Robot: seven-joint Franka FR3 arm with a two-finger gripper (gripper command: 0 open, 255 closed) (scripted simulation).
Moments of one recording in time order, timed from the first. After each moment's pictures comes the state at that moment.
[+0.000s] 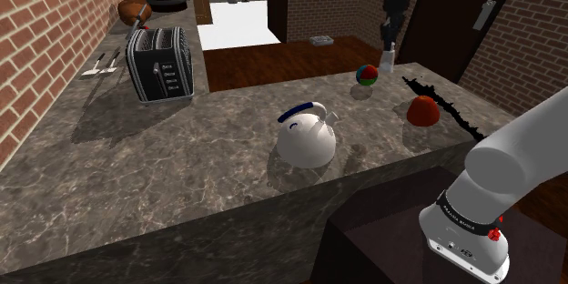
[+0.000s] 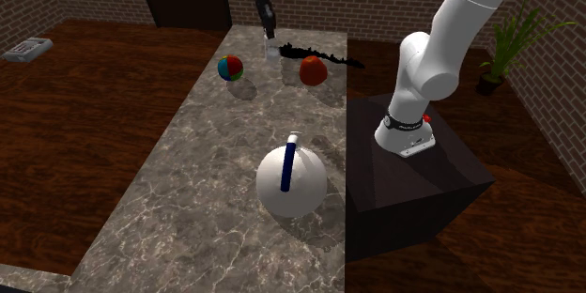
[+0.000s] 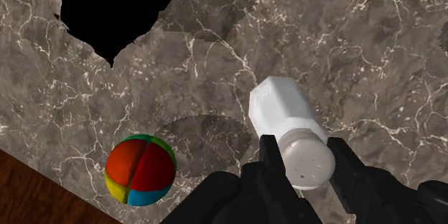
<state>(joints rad) -0.25 -0.24 -0.08 -2.01 -0.16 1.70 -0.41</state>
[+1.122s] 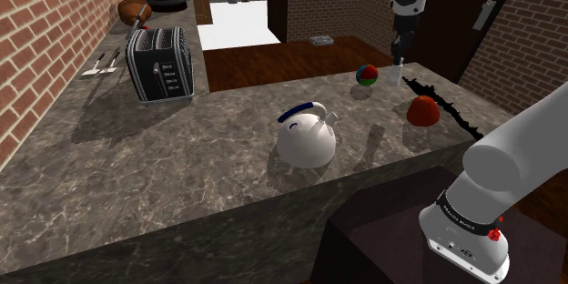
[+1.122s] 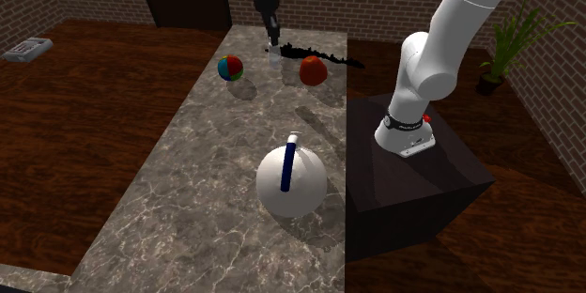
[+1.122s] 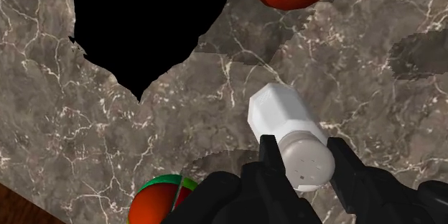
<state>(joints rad) -0.31 -0.20 -0.17 -2.14 -0.19 1.88 -0.51</state>
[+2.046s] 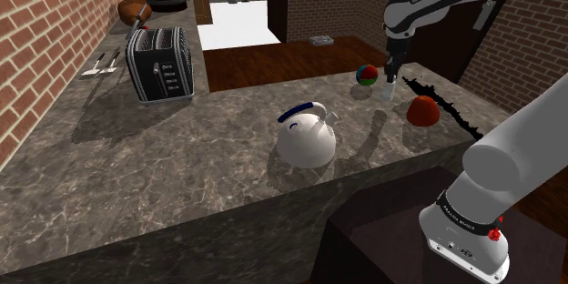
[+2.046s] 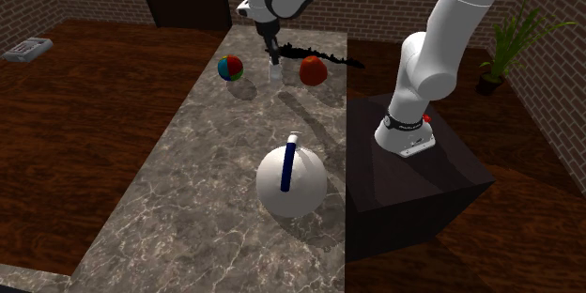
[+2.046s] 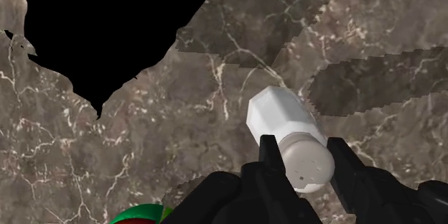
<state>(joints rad) -0.31 -0.14 -0.18 -2.27 -0.20 2.07 -0.49</state>
